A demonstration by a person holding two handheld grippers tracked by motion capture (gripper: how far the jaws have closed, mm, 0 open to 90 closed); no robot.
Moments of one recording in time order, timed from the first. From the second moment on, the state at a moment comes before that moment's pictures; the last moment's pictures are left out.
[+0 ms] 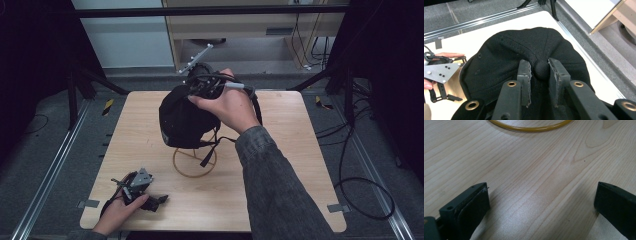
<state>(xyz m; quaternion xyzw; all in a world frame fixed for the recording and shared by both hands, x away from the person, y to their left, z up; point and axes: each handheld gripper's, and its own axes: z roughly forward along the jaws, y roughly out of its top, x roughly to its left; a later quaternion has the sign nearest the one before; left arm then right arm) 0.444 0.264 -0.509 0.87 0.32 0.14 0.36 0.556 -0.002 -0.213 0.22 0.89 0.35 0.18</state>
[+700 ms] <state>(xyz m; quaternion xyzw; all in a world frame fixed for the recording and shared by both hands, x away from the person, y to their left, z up) 0.444 0.264 -0.509 0.87 0.31 0.14 0.36 0.557 0.009 -0.220 0.22 0.90 0.34 0.17</state>
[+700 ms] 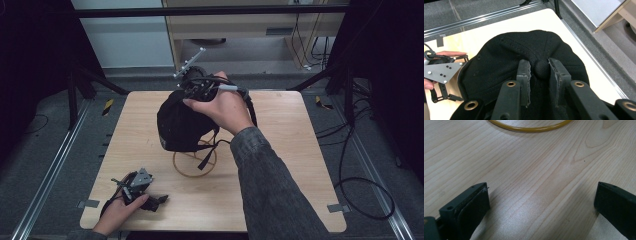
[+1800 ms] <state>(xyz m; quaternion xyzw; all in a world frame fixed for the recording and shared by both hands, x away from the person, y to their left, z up) 0.444 0.264 -0.509 0.87 0.32 0.14 0.36 0.541 -0.028 -0.218 0.23 0.88 0.37 0.18</state>
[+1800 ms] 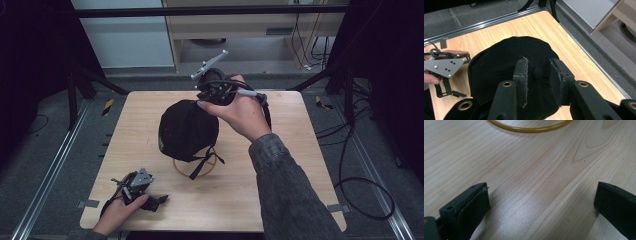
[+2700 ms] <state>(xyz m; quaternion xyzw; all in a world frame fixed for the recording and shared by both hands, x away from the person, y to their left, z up) 0.444 0.264 -0.509 0.87 0.32 0.14 0.36 0.524 -0.052 -0.225 0.25 0.86 0.40 0.18</state>
